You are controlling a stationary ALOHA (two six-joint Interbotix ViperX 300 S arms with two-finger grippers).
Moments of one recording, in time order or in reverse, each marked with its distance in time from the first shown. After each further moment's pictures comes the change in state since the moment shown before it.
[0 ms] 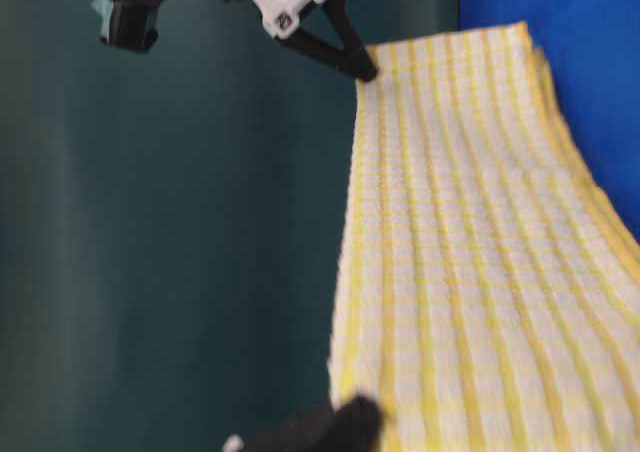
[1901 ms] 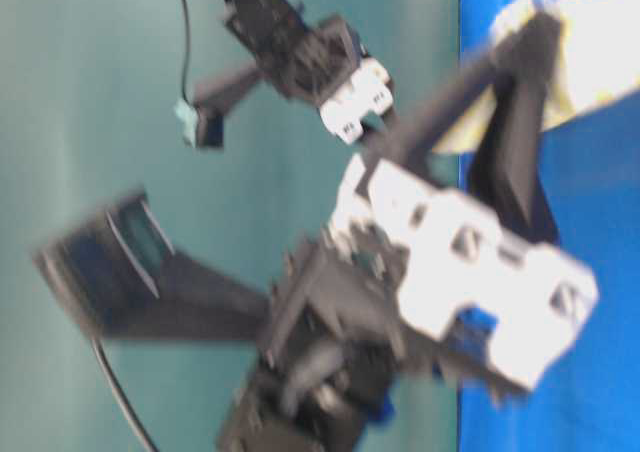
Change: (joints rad) left arm 0.041 0.495 -0.273 -0.014 -0.288 0.133; right arm -0.077 0.364 -0.242 -0.064 -0.094 -0.008
